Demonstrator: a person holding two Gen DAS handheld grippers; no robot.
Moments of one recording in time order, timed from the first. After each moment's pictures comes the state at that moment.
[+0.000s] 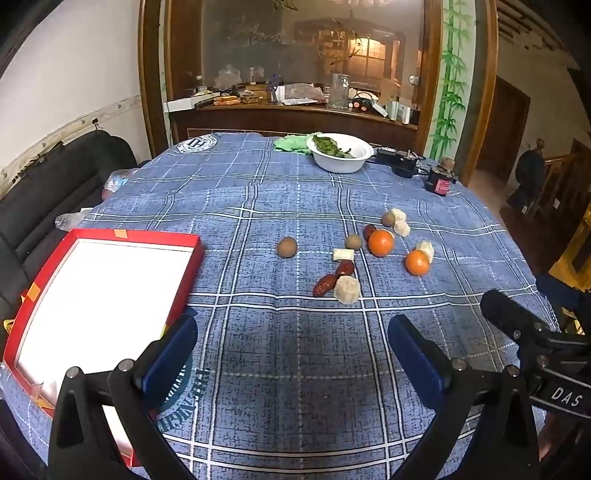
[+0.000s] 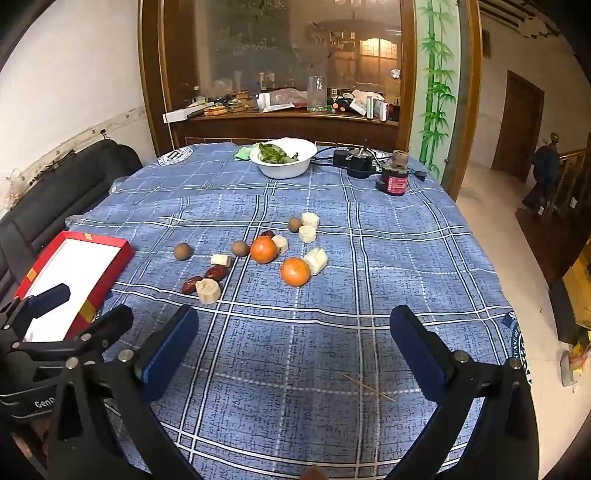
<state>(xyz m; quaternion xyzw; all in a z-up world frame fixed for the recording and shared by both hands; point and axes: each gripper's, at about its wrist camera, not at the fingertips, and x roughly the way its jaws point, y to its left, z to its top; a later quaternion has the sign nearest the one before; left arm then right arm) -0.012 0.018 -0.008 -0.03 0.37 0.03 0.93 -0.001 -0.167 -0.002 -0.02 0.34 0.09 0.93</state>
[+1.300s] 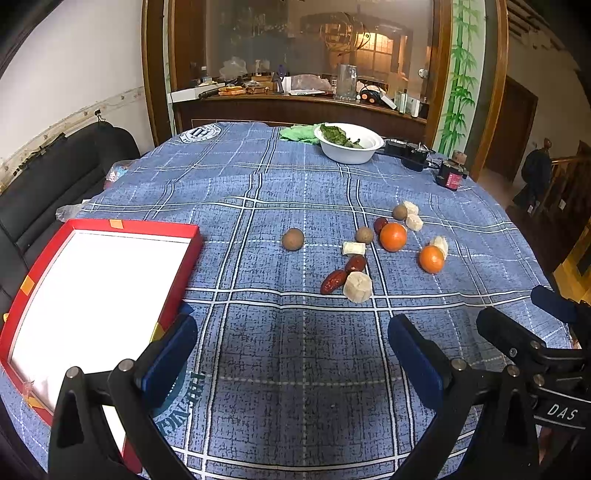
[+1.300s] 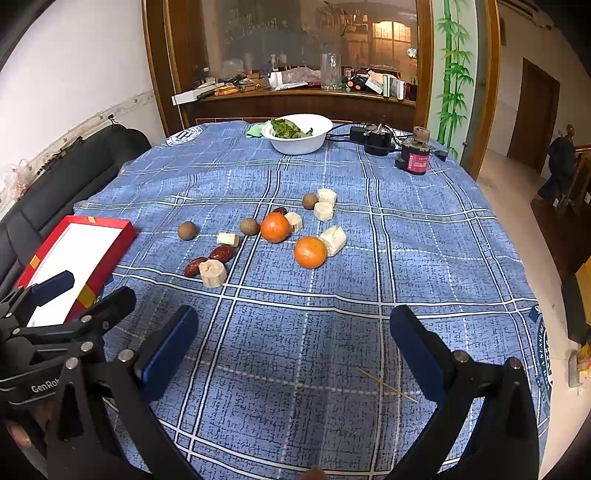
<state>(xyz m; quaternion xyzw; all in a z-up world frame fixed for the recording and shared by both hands) 0.002 0.016 -0.022 -0.04 0.38 0.04 0.92 0.014 -0.163 -0.026 -0.01 0.38 0.12 0.92</state>
